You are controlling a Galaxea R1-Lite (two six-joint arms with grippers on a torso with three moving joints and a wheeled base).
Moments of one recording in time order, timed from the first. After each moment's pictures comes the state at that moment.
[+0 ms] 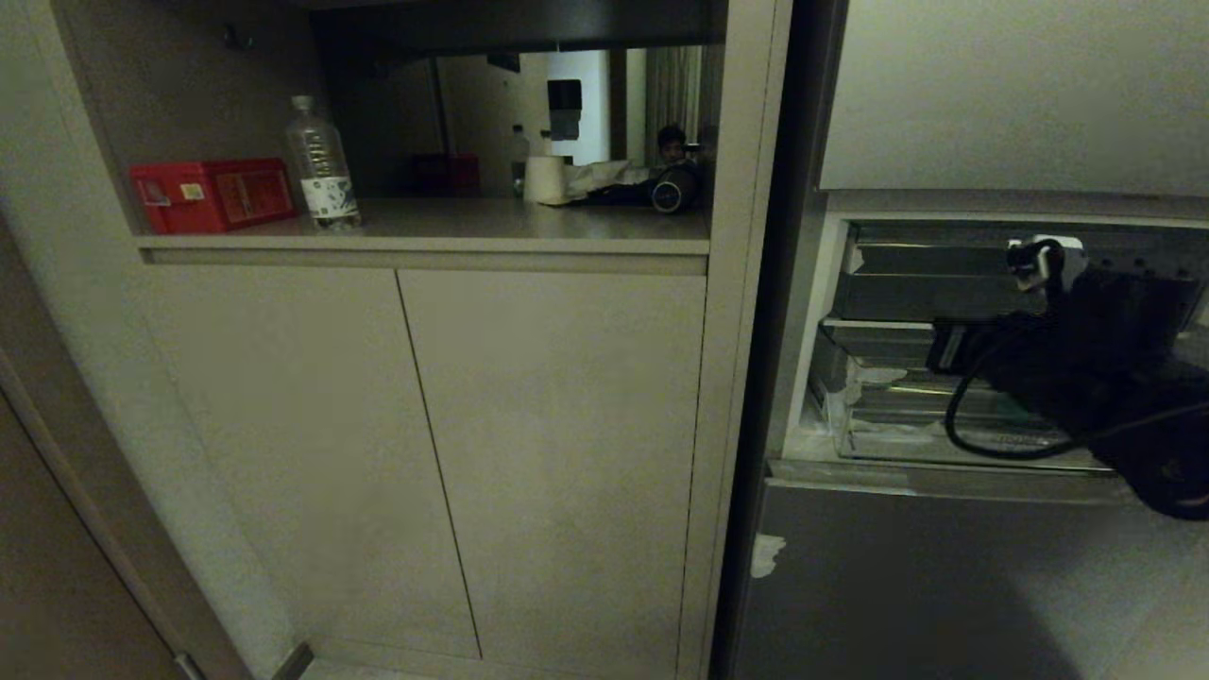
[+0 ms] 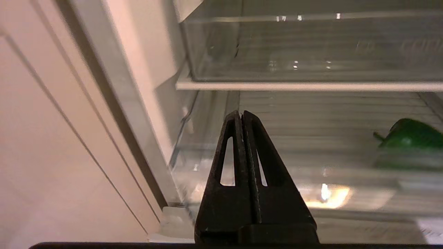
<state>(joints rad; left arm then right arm) -0.01 0.00 -0.04 0.10 0.01 -0.01 0.04 1.80 -0.88 -0.82 -0.09 0.08</state>
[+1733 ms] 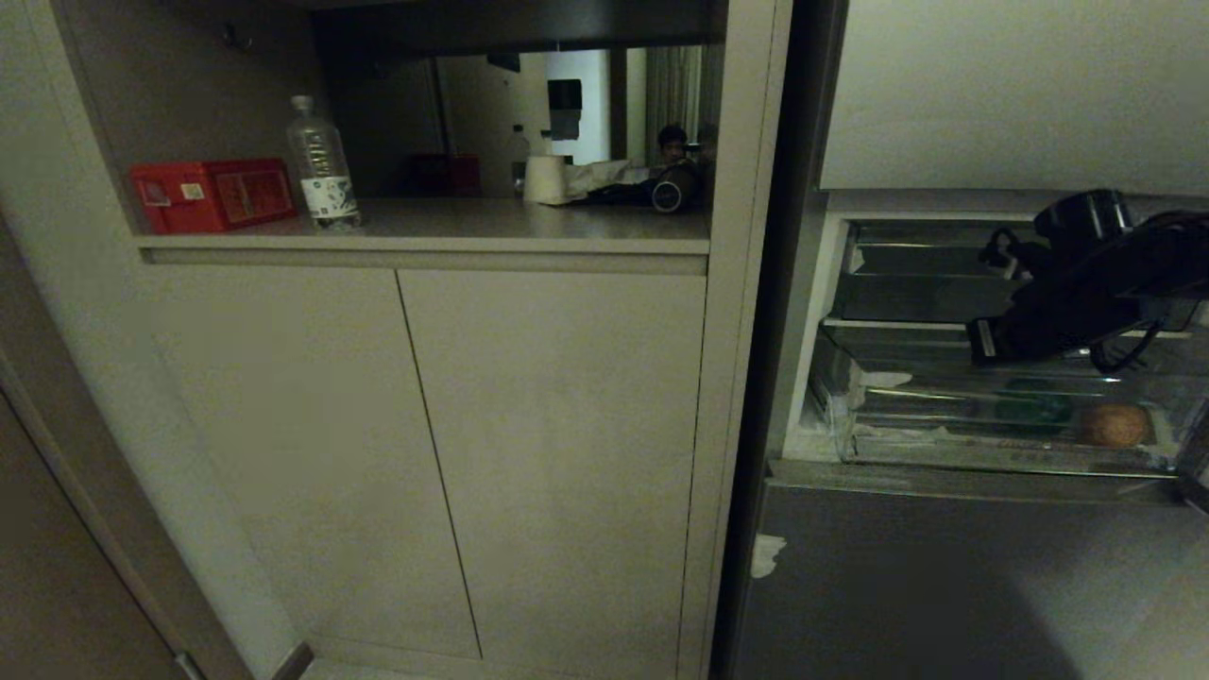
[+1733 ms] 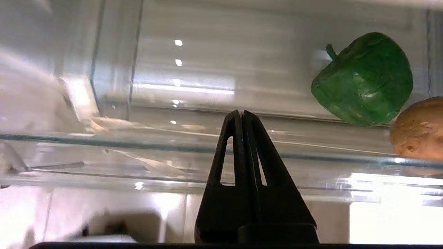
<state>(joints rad) -0.01 0.00 -0.04 0.10 0.01 -0.01 -0.16 2.13 -1.88 0.54 0.00 -0.11</state>
